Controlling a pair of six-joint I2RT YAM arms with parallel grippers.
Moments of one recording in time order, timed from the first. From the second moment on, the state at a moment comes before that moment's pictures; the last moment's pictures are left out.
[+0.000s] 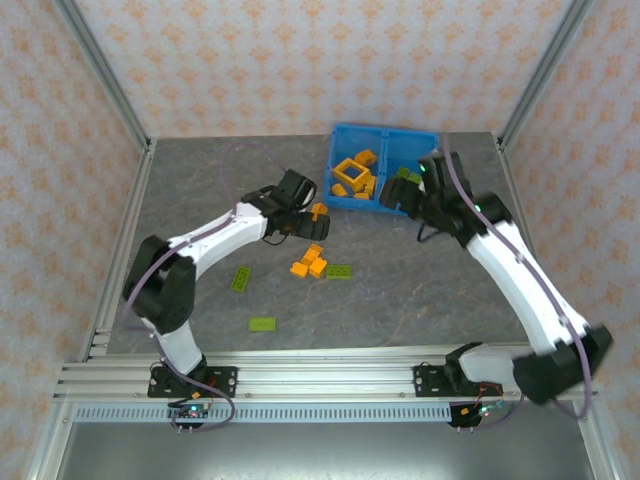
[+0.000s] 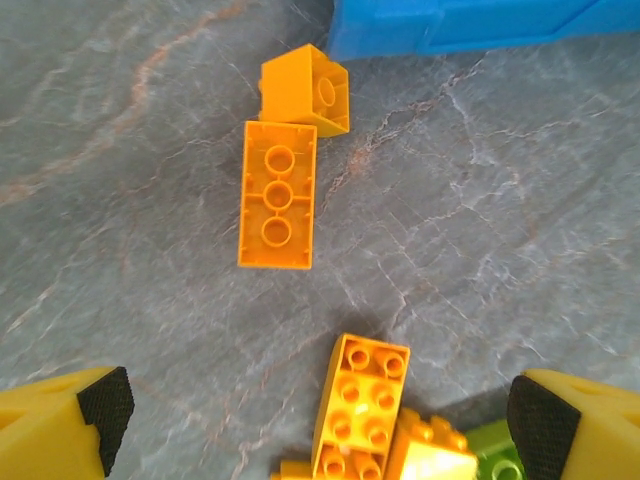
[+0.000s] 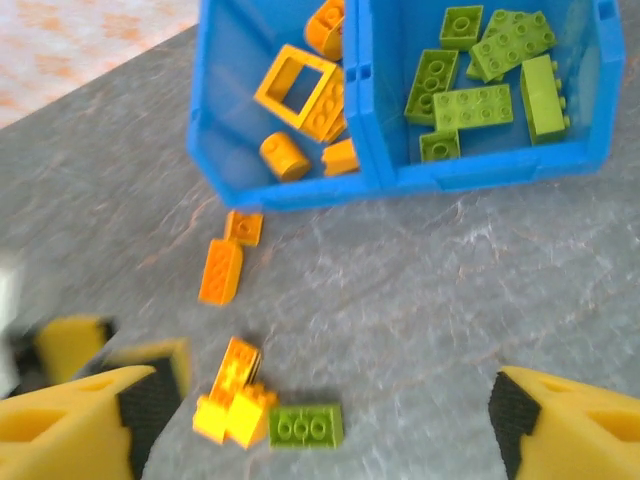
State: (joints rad) left arm -0.54 1.78 1.35 -0.61 -0.06 -0.34; right arm 0.41 1.19 1.32 -0.90 0.02 0.67
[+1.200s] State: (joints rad) left arm -0.56 1.79 1.52 -0.58 -0.18 -0.29; right arm 0.42 0.93 1.27 -1.04 -0.11 0.77
